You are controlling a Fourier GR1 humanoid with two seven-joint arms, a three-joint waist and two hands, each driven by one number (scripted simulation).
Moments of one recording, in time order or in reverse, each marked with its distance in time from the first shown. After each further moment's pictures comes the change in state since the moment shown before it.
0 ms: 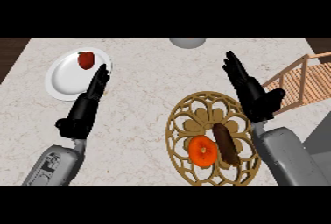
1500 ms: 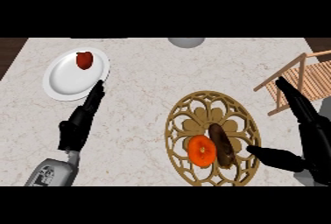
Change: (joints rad) left arm 0.107 0.011 0.010 -0.023 -0.029 -0.023 0.129; right arm 0.352 -0.413 0.110 -0.615 0.712 -0.256 0.462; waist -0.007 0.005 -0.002
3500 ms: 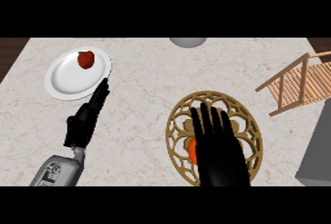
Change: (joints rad) left arm -0.025 -0.050 0.020 0.012 -0.046 -0.020 0.031; right arm -0.309 0.429 0.444 0.009 0.493 0.793 0.729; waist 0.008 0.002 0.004
